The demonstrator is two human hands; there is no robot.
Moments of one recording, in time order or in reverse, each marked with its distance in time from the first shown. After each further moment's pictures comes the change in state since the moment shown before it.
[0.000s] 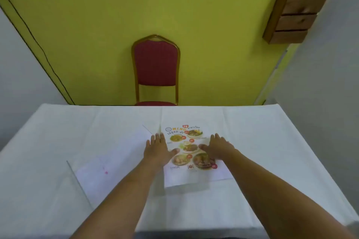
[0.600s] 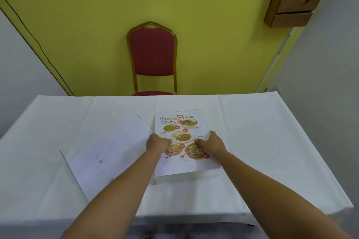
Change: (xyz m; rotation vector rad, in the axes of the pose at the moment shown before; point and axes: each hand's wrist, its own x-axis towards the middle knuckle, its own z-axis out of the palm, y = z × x) left_hand -0.016 0.037 0.005 -0.900 0.062 -0.398; right_hand -0.003 0.022 0.038 0.689 0.065 0.108
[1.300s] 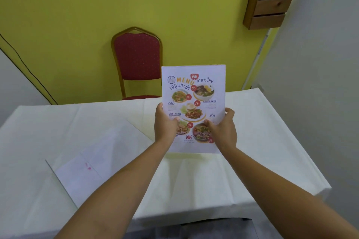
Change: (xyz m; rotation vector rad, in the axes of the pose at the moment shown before) left_hand -0.030 0.063 0.036 -0.110 0.168 0.512; right_hand -0.030 -0.003 -0.060 0.170 0.540 -0.209
